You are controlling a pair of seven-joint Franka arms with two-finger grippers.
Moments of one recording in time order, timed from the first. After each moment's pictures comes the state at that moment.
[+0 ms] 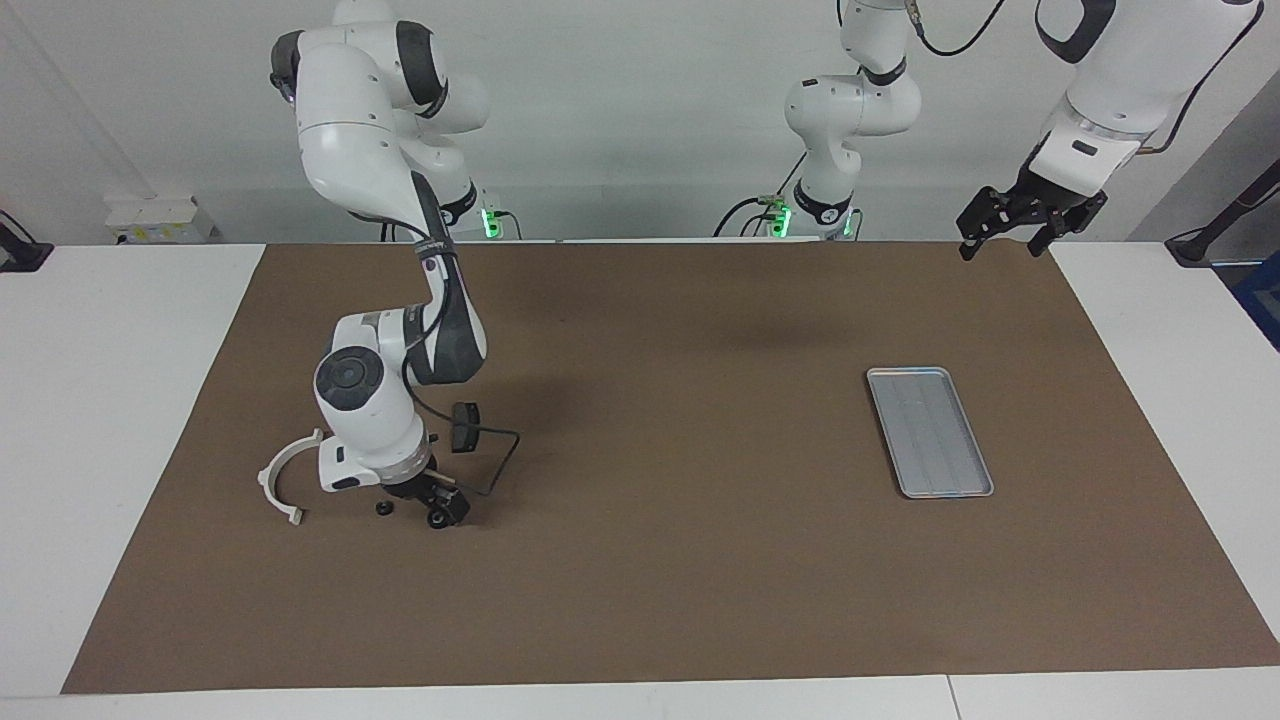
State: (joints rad) left arm -0.07 -0.09 0.04 -1.67 -0.01 1.53 -0.02; right arm 0.06 0.61 0.05 -1.58 -0.06 2.23 0.65
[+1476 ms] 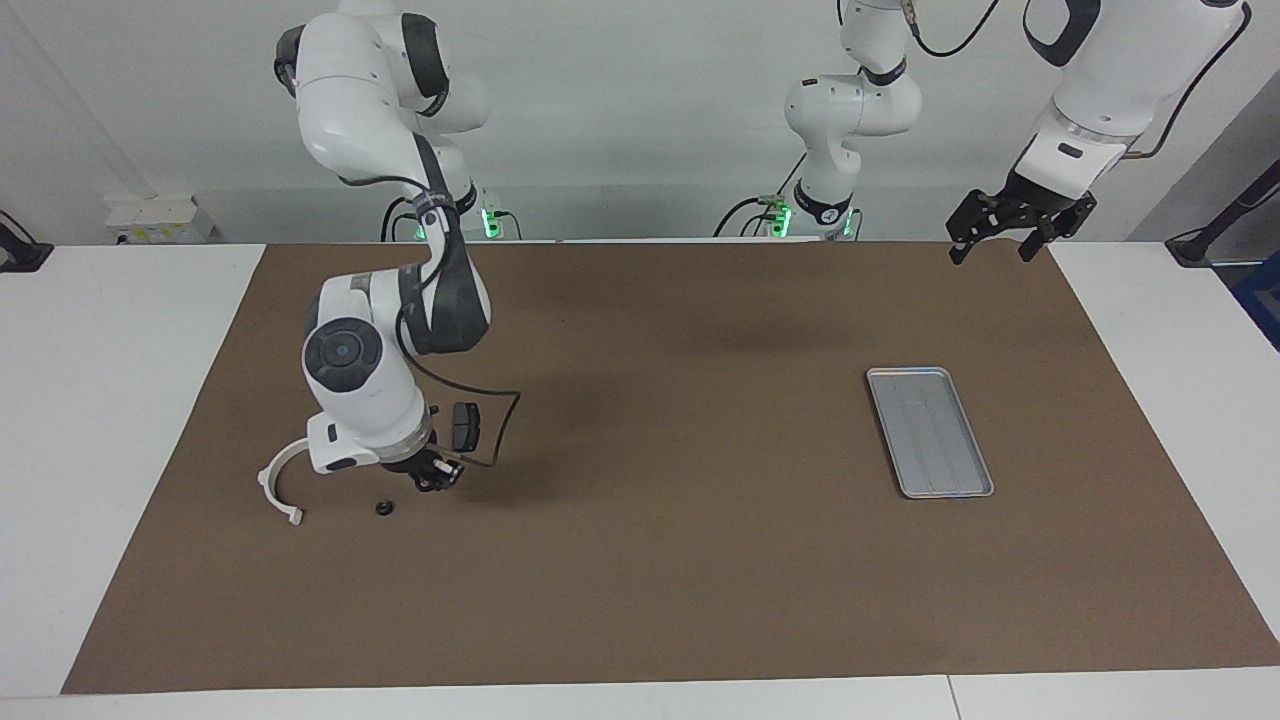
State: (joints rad) left arm -0.08 -0.09 0.03 -1.68 -0.01 1.56 -0.02; right arm 0.11 0.54 0.06 -1.37 -0.08 1.79 0.61
